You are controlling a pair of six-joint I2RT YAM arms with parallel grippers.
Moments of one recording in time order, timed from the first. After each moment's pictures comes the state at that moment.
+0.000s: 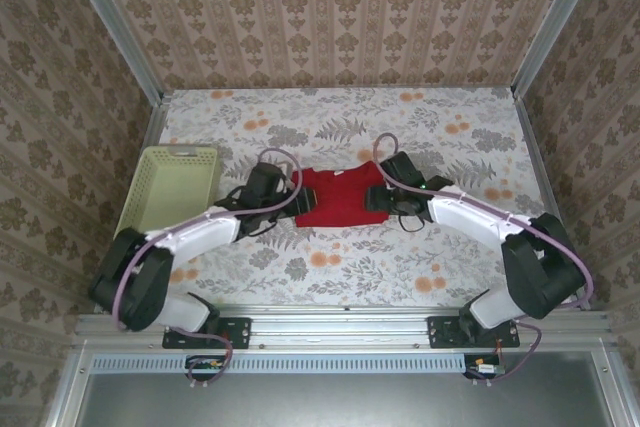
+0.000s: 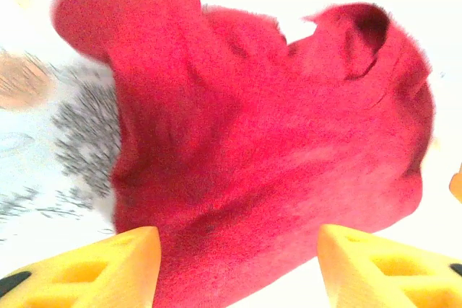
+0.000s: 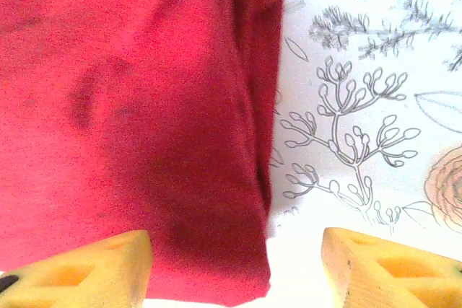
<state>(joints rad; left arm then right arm) -0.59 1.37 0.70 -0.05 0.18 -0.65 0.55 1.48 0.94 -0.47 0.08 0.55</state>
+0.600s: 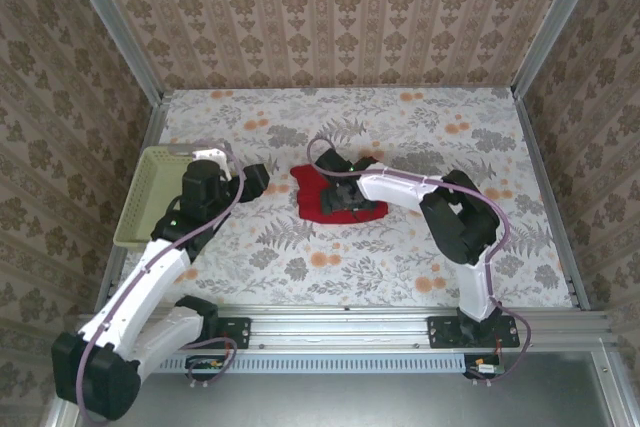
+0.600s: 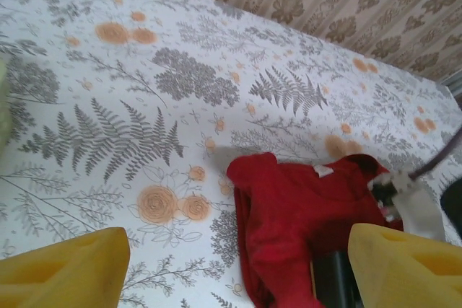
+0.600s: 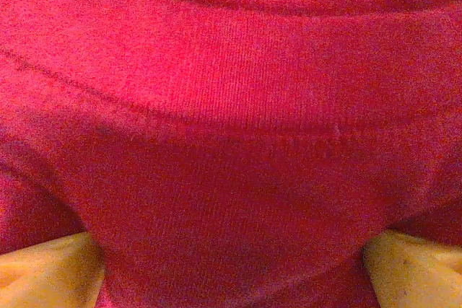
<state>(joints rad) -0.39 0.89 0.69 -0.25 0.02 -0.50 0.69 2.02 1.43 -0.70 0.20 0.59</state>
